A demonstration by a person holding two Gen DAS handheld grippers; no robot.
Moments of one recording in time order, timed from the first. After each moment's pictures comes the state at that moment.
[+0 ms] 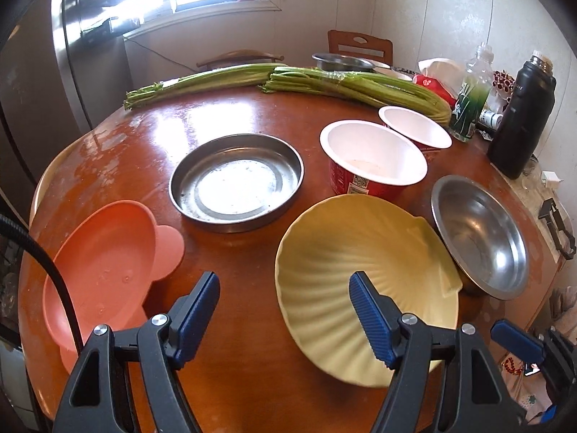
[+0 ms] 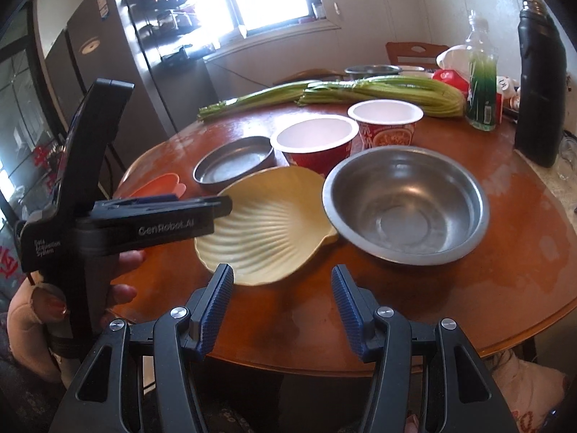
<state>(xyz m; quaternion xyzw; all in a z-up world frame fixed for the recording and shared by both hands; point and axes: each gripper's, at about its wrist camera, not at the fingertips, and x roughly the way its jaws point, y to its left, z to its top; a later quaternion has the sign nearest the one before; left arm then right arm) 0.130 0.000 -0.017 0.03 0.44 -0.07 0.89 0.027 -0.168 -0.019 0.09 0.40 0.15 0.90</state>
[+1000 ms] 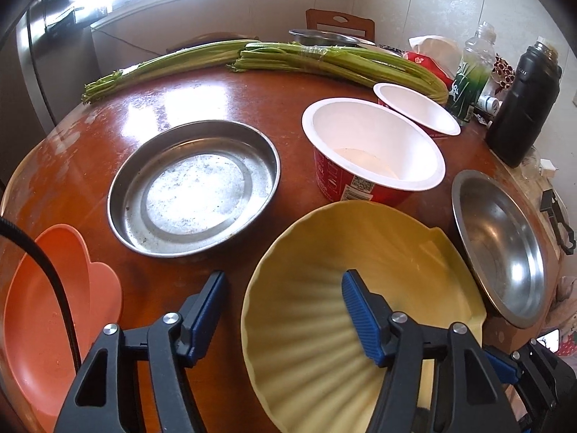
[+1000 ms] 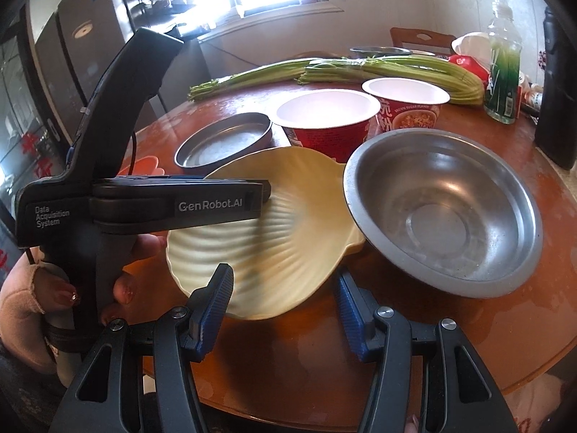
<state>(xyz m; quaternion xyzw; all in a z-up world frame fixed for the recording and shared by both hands) 0.178 -0.016 -0.047 0.03 0.47 -0.12 0.87 0.066 -0.143 -0.046 0.07 0.42 0.15 0.89</state>
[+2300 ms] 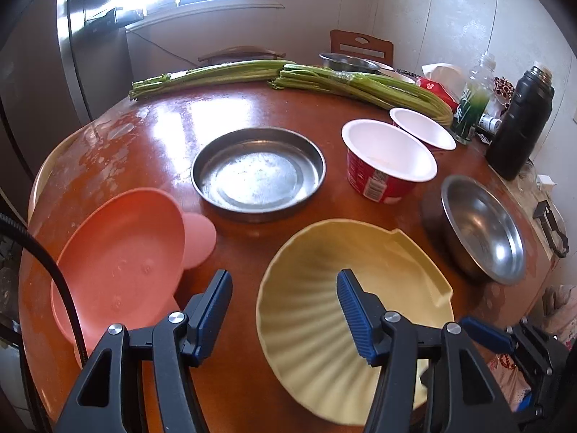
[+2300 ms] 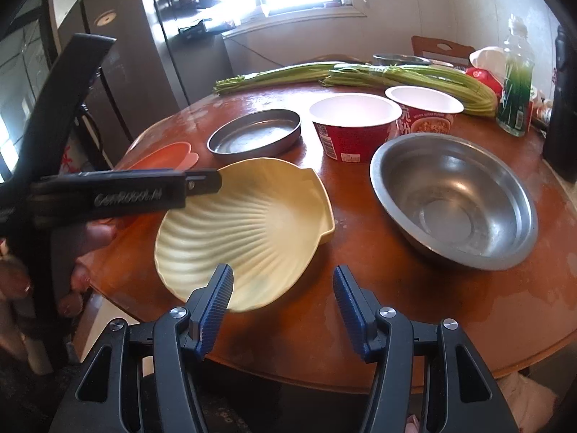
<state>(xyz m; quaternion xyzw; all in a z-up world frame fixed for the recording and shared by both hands) 0.125 0.029 -0.011 0.02 0.44 -0.09 0.89 0.035 -0.137 -0.034 0.06 0.42 0.19 0.89</state>
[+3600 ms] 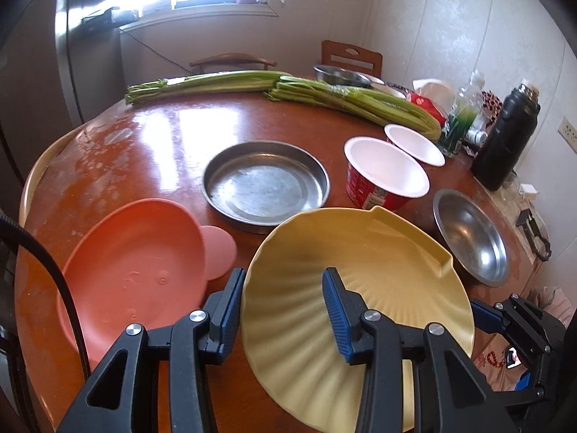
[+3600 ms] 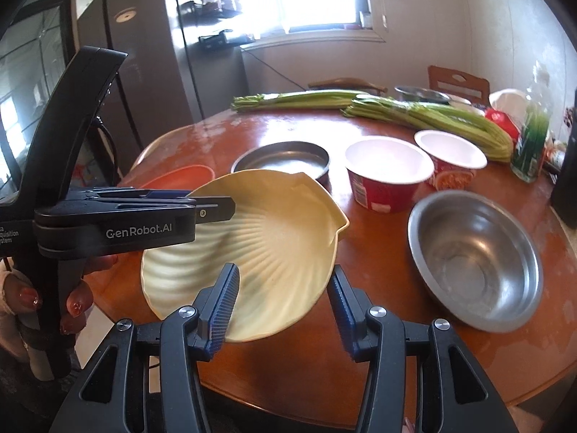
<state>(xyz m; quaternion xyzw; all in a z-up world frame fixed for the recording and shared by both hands) 0.120 0.062 0.004 -0.01 0.43 -0.12 0.89 0.052 -0.098 -0.004 0.01 0.37 0.21 0.90</state>
